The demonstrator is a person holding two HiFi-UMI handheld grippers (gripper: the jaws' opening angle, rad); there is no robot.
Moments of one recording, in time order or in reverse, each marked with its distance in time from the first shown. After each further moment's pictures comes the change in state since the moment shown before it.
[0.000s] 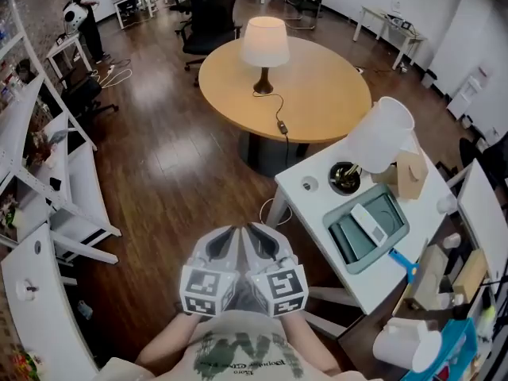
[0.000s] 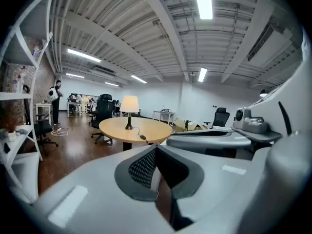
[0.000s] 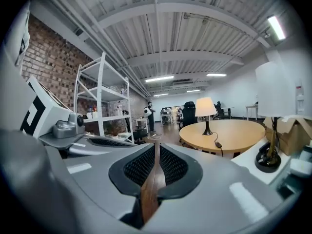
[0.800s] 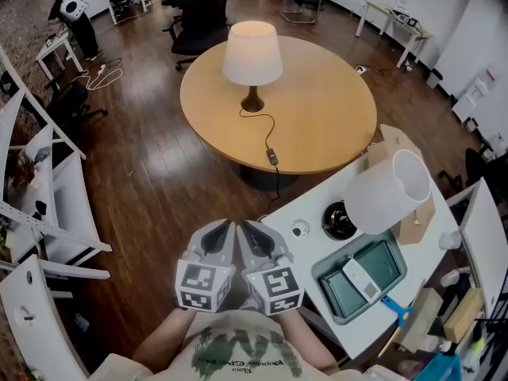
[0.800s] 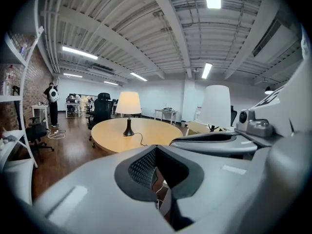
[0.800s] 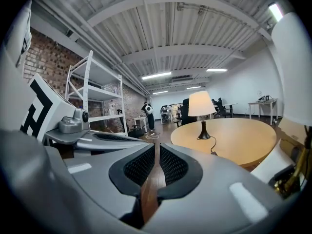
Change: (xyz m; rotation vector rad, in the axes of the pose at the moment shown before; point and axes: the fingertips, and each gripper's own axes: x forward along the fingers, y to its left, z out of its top) left arm 0.177 0.044 0.056 0.009 0.011 0.006; right arm 0.119 -0.134 0.030 0.020 0.029 0.019
